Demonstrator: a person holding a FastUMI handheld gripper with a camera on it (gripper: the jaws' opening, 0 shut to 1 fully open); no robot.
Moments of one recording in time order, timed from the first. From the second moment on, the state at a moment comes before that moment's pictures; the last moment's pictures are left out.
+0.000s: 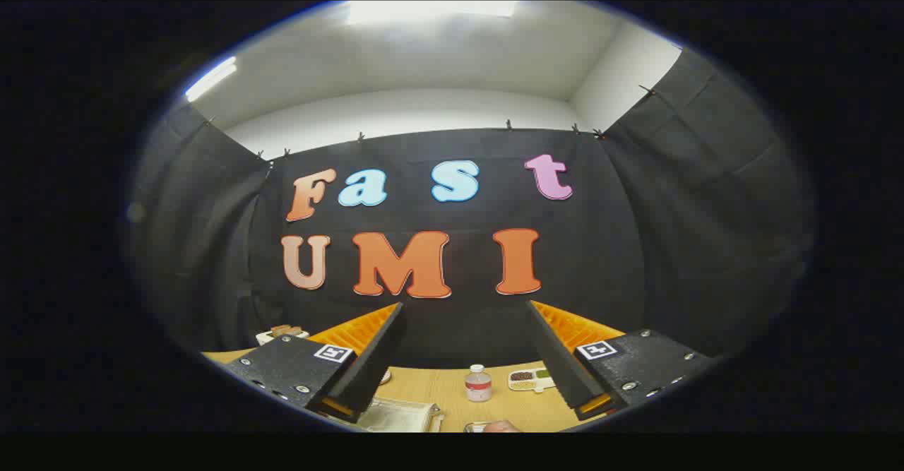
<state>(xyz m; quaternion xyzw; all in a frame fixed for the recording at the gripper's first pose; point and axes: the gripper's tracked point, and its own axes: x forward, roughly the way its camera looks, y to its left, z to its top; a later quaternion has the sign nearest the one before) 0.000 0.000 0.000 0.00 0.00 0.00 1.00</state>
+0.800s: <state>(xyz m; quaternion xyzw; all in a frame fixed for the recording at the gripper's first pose) -0.003 0.022 0.005 0.00 0.00 0.00 1.00</state>
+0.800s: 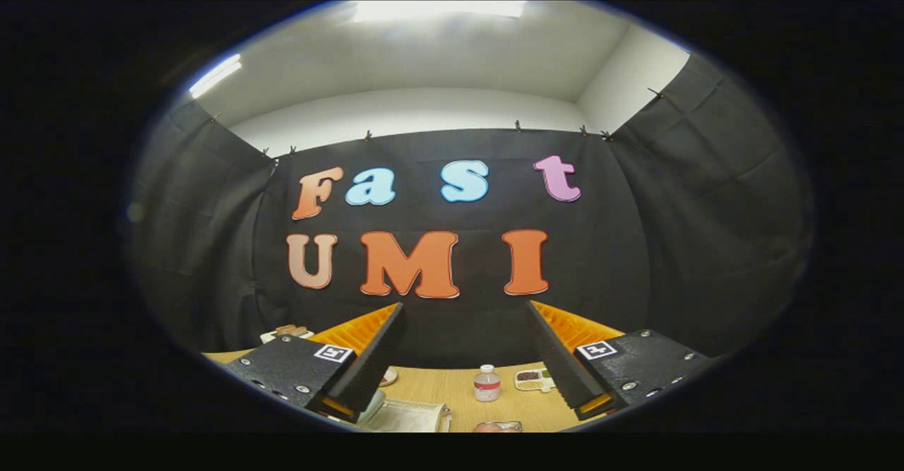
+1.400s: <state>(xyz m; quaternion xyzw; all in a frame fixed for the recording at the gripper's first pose) 0.002 0.057 -0.013 0.01 0.07 0.05 1.00</state>
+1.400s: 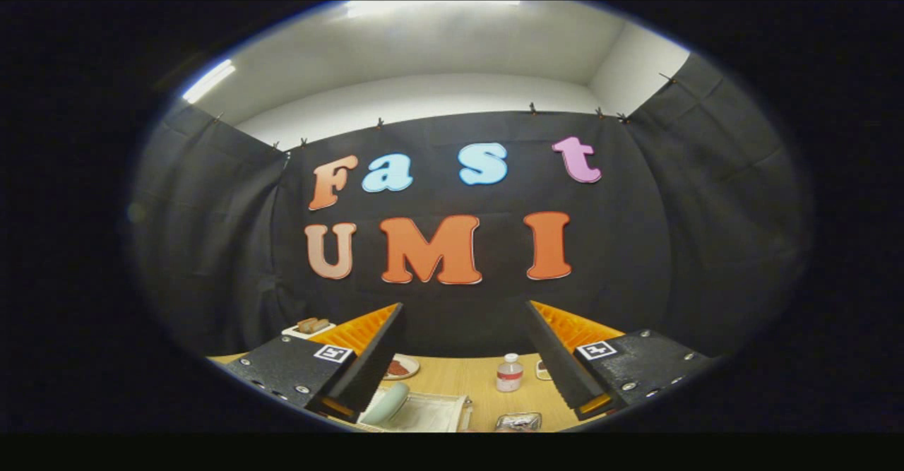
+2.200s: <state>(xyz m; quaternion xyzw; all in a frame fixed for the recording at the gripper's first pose) -0.005 0.127 -0.186 0.08 0.43 0.15 0.89</state>
